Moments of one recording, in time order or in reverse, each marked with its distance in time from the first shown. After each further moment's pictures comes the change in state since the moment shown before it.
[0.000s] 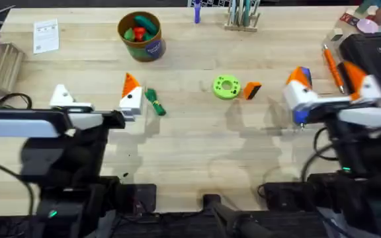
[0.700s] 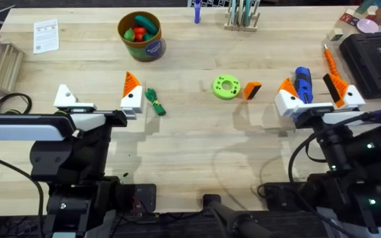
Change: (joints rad) left arm 0.000 -0.001 -0.072 0.120 0.001 -0.017; right arm 0.000 -0.001 -0.070 -0.060 0.022 -0.041
